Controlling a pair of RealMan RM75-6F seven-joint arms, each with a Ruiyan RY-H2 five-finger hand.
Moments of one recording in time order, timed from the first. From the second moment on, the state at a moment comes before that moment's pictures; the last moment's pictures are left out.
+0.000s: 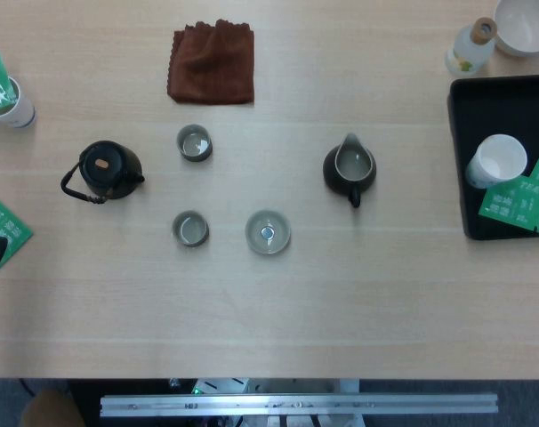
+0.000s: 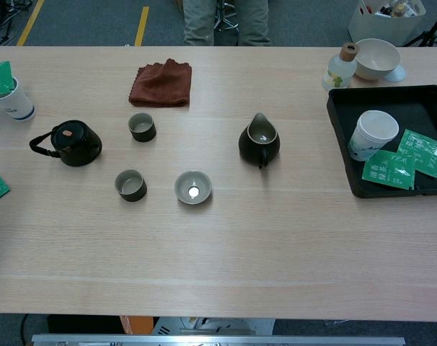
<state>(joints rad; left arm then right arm) -0.06 -1.03 -0.03 -1.88 1.52 1.52 0.20 0.05 -0.98 0.02 -1.69 -1.54 1.46 0.10</state>
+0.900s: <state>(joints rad) -0.11 -1.00 -0.03 -1.88 1.54 1.45 0.19 0.07 -0.95 0.04 -1.72 -1.55 1.47 0.07</state>
